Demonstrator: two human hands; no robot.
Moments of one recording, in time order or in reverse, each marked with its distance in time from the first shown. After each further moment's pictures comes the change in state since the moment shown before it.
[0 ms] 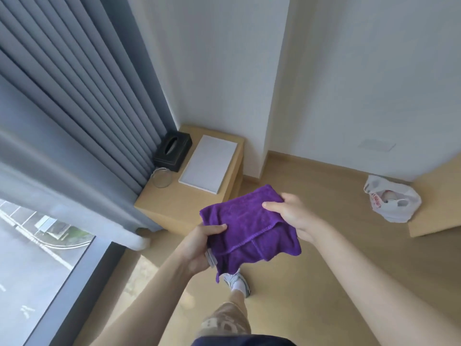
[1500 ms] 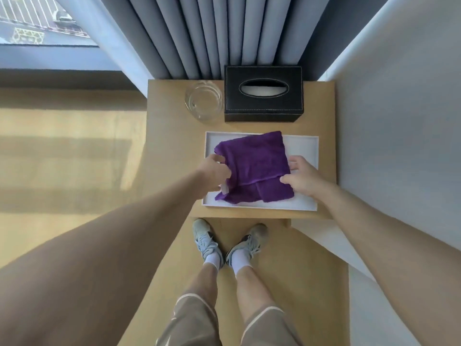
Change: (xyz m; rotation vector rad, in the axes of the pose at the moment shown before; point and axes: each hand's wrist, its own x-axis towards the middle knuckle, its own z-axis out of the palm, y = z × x) left_hand 0.414 0.184 -0.083 -0.364 0.892 -0.010; right_hand 0.632 -0.112 0.156 -1.322 -0.890 -0.052
